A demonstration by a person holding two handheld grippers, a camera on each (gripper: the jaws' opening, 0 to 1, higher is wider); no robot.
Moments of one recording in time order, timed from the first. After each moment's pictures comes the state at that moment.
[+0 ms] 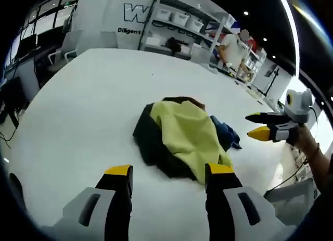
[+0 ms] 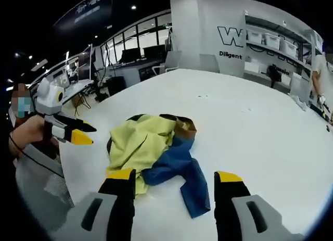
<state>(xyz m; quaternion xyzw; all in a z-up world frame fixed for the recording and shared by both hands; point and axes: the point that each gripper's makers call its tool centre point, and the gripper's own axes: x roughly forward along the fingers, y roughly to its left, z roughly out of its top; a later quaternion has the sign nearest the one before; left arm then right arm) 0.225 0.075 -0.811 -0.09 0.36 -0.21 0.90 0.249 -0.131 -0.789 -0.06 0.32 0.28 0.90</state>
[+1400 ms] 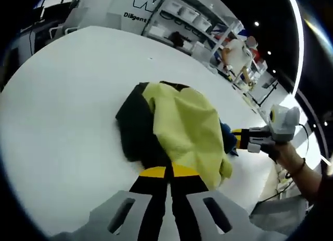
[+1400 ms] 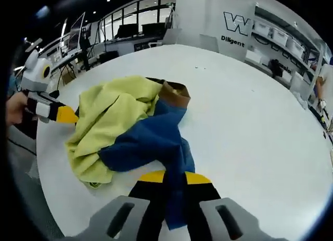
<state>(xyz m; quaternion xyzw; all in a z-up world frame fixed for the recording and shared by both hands) 0.231 0.047 -0.845 -0.17 0.39 -0.23 0.87 0.270 -0.147 -0.859 -0.13 0.38 0.25 0.88</state>
